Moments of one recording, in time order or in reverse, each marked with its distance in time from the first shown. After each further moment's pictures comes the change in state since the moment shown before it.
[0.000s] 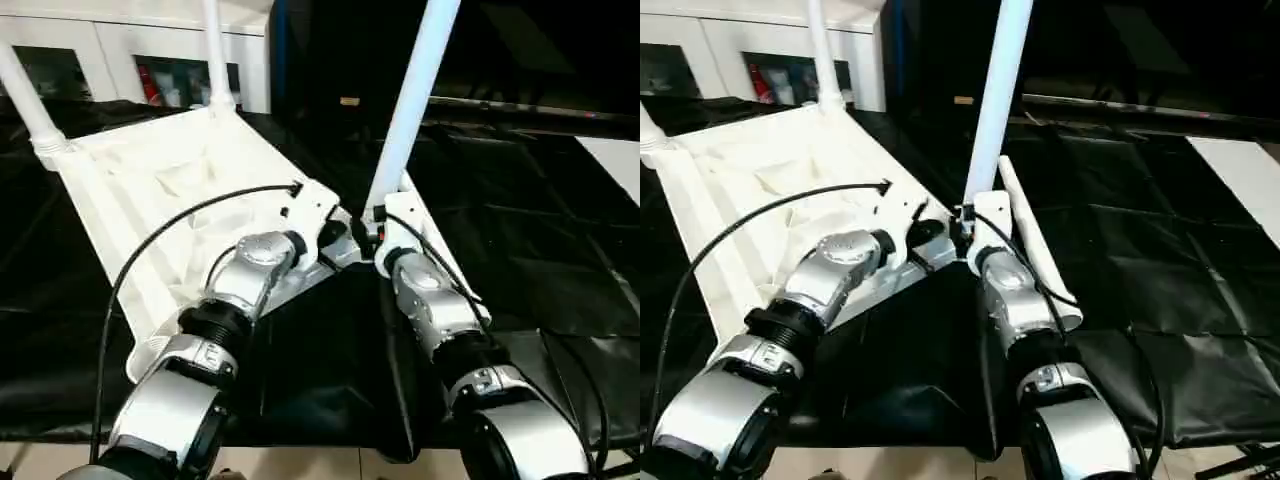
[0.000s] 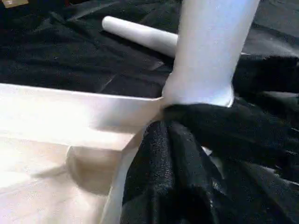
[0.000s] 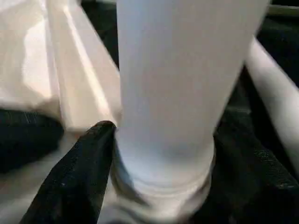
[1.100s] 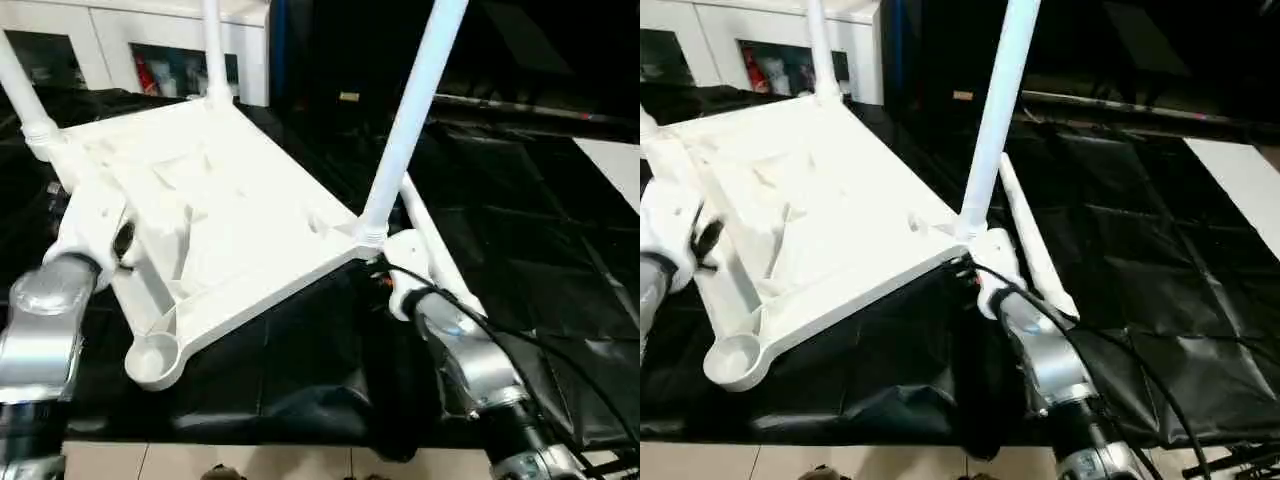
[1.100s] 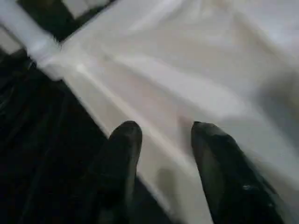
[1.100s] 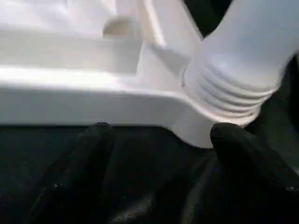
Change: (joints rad) left arm 0.542 0.450 0.350 -0.777 0.165 0.423 0.253; right arm 0.192 -0.086 0.208 -0.355 -0.109 0.224 0.179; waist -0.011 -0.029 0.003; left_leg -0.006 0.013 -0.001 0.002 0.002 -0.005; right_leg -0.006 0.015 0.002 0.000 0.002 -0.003
